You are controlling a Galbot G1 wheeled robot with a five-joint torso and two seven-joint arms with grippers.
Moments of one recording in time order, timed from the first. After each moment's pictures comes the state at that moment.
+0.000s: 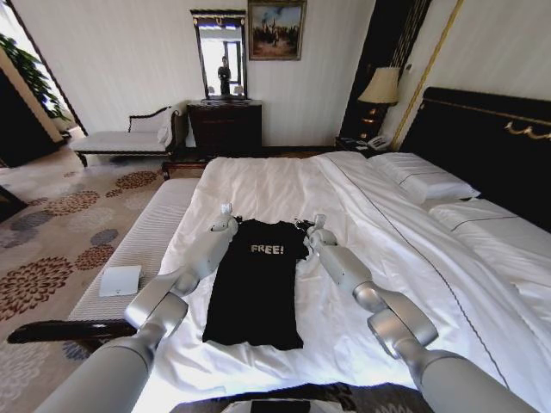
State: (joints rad) left arm 0.16 -1.39 0.14 -0.73 -0.80 0.40 -0.30; right arm -0.28 1.31 -0.05 0.75 0.81 -0.19 0.13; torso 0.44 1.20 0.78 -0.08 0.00
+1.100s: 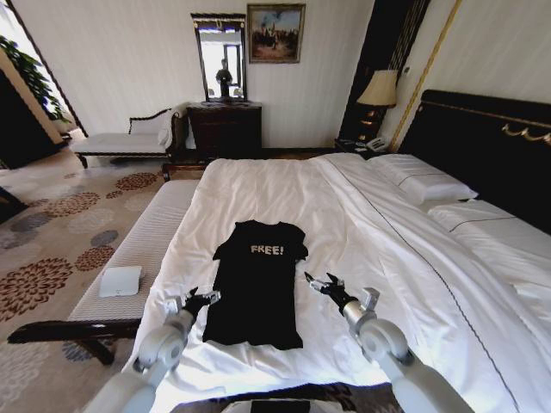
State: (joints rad) left arm 1.55 -1.05 -0.40 -2.03 -0.78 0.34 -0.27; right arm -1.51 1.04 0.38 2.10 0.77 -0.27 0.12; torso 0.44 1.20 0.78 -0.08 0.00
